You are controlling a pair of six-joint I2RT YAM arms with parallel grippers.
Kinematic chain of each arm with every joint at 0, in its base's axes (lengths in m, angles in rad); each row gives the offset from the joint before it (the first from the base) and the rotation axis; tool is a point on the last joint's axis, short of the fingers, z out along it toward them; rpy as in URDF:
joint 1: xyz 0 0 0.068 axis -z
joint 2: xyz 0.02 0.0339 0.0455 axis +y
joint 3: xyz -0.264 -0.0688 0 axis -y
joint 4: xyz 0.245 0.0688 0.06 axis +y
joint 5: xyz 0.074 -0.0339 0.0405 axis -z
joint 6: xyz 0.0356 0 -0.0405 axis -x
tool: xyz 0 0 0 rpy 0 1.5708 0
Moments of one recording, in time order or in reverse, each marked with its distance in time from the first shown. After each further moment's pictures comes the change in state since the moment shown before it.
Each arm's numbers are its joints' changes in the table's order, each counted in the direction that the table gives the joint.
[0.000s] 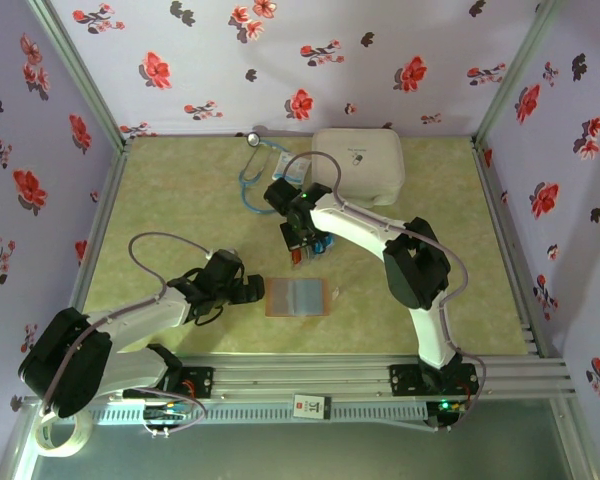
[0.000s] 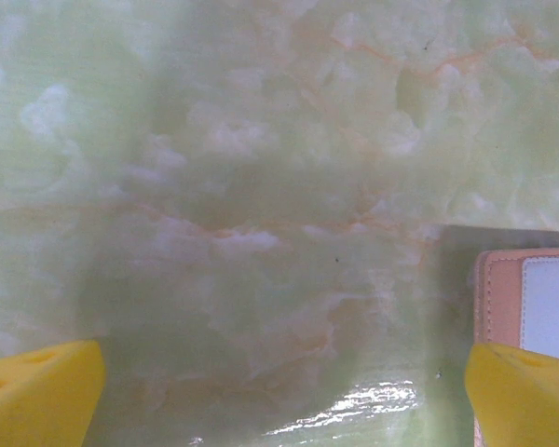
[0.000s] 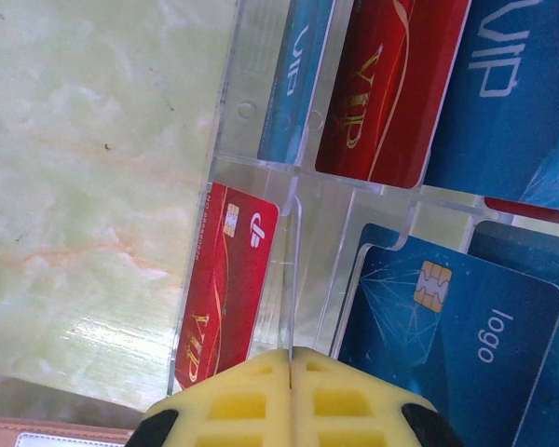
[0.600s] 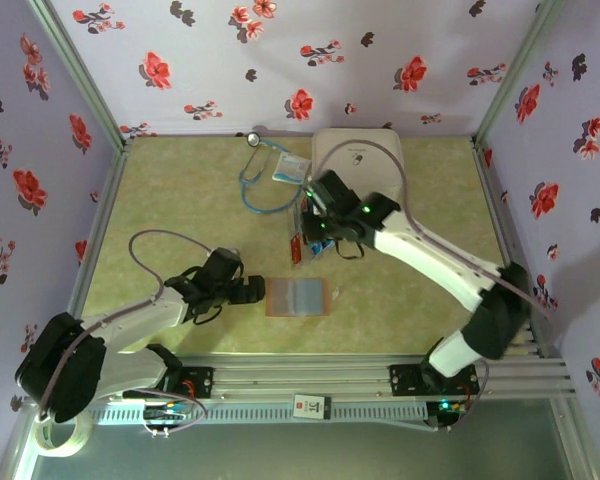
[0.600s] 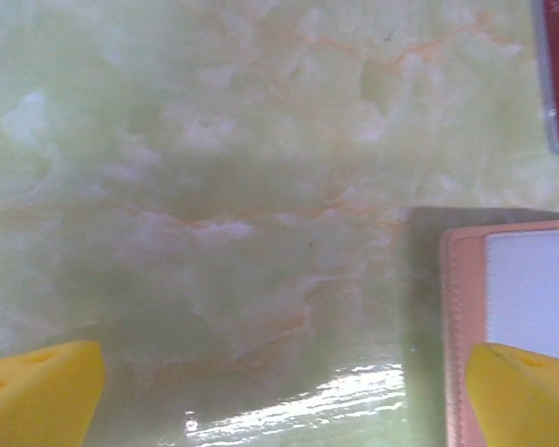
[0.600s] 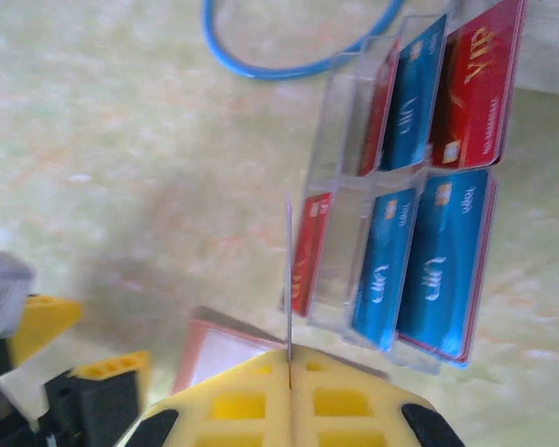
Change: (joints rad) left arm 0.000 -0.037 0.028 0.054 0.035 -0.047; right arm 0.003 -0.560 -0.364 -0.240 -0.140 -0.101
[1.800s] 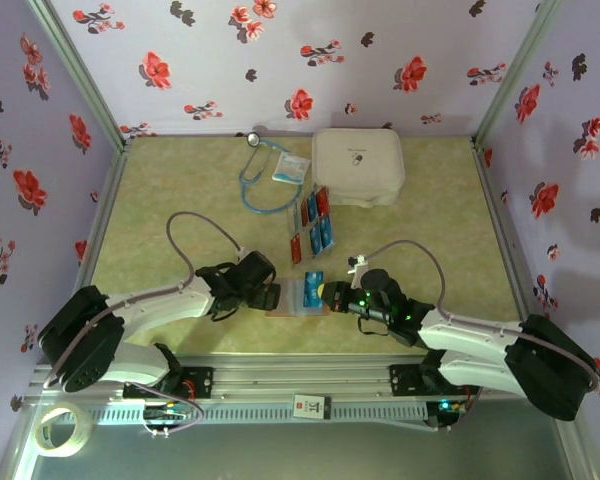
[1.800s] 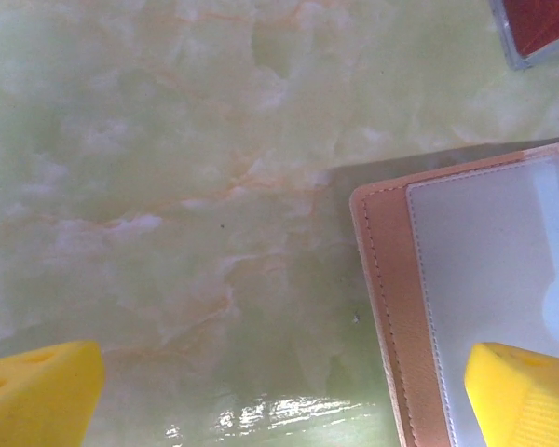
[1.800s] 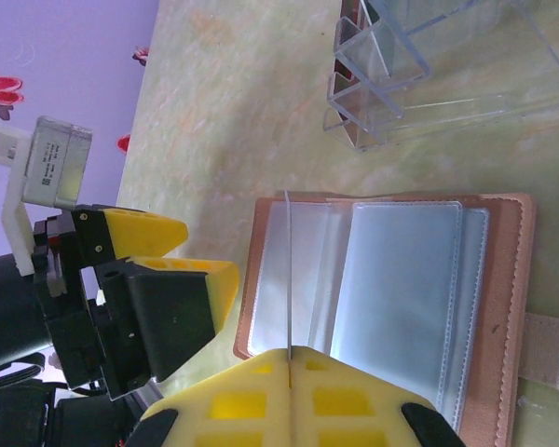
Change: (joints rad) left arm 0.224 0.187 0.185 0.169 -0.195 -0.026; right arm -0.066 -0.418 -1.109 -1.130 -0.189 -0.435
